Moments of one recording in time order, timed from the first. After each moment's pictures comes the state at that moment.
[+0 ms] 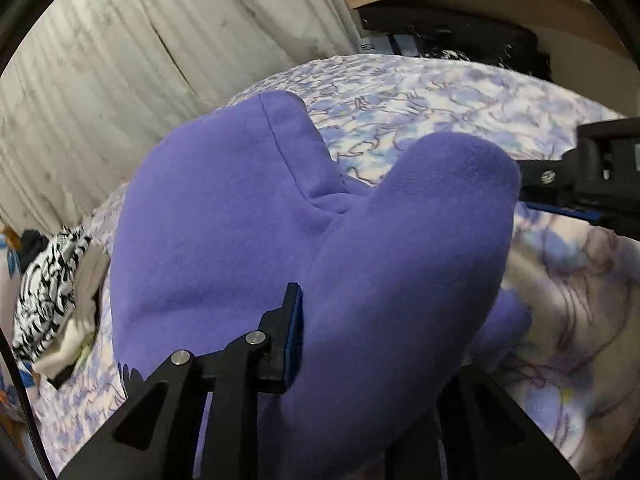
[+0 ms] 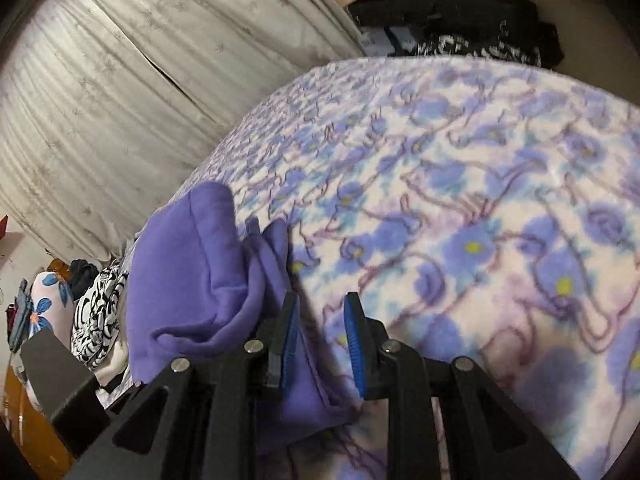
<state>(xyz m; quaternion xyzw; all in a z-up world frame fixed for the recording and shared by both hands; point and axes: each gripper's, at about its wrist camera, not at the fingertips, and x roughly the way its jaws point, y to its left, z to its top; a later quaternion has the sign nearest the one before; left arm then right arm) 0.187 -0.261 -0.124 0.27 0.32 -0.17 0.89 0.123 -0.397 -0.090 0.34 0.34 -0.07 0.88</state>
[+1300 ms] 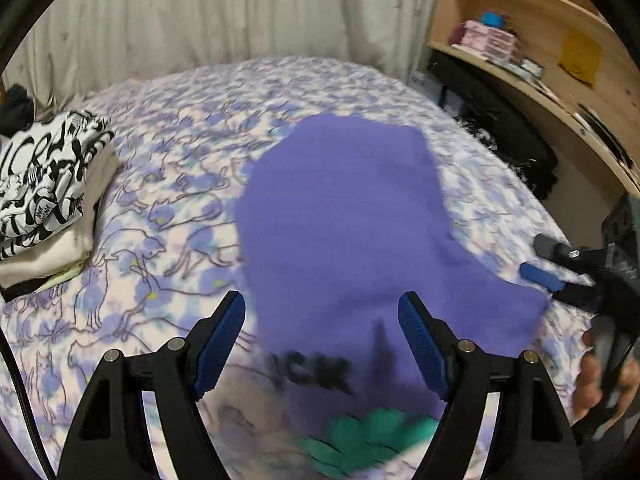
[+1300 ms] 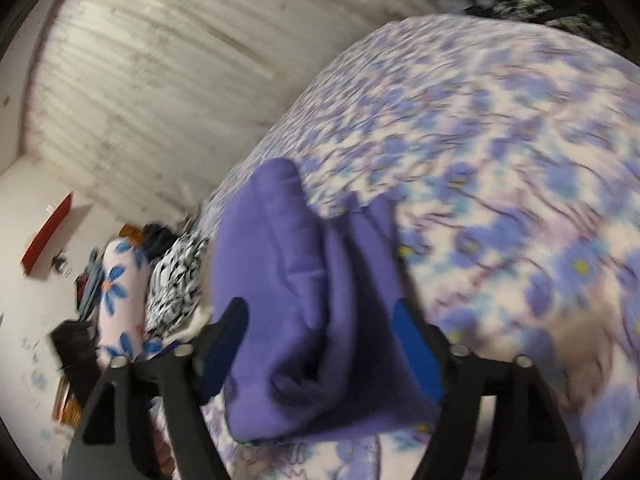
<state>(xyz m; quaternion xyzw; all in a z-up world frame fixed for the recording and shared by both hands) 0.262 -0.077 -0.031 0.02 0.42 -0.21 0.88 0.188 -0.392 -0.049 0.35 0.39 0.12 0.84</state>
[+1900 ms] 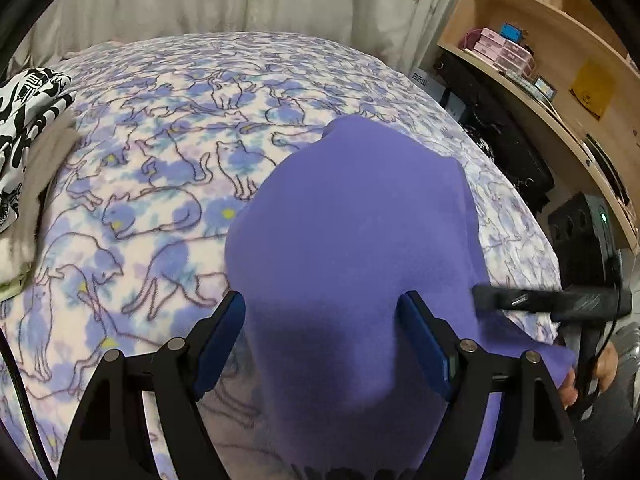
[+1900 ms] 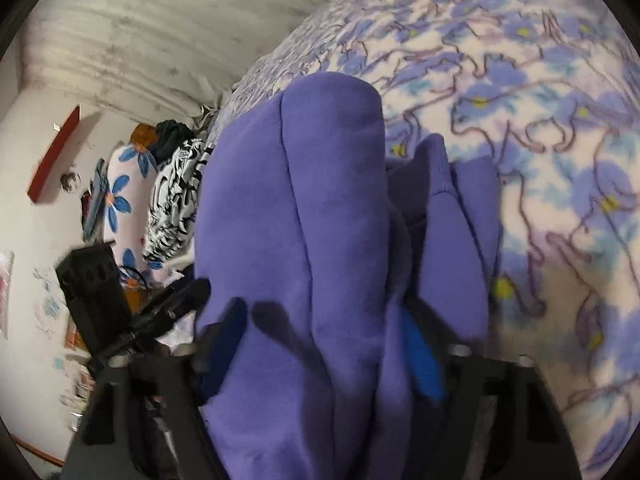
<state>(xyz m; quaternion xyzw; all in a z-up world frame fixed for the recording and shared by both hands) 0.355 -0.082 -0.074 -0.03 0.45 -0.25 0.86 0.301 -0.343 -0.096 0.25 0.51 0.23 0.79</state>
